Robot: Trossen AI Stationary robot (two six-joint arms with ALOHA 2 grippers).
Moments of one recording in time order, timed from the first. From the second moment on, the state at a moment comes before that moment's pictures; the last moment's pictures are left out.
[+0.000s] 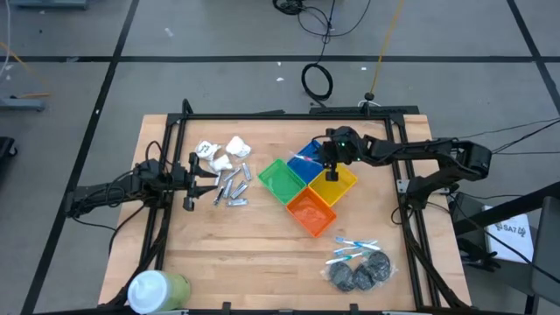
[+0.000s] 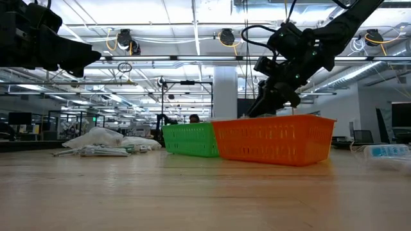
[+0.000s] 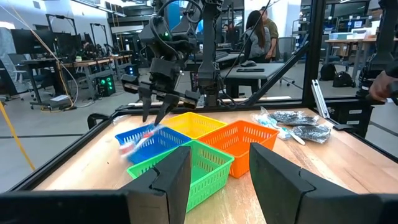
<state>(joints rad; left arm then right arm) 0.18 0.01 0.03 0.02 0.21 0.07 -0.44 1.42 0.66 0.12 -0.13 -0.47</state>
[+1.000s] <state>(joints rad) 0.18 0.01 0.03 0.02 0.21 0.07 -0.31 1.42 0.66 -0.05 0.13 -0.33</state>
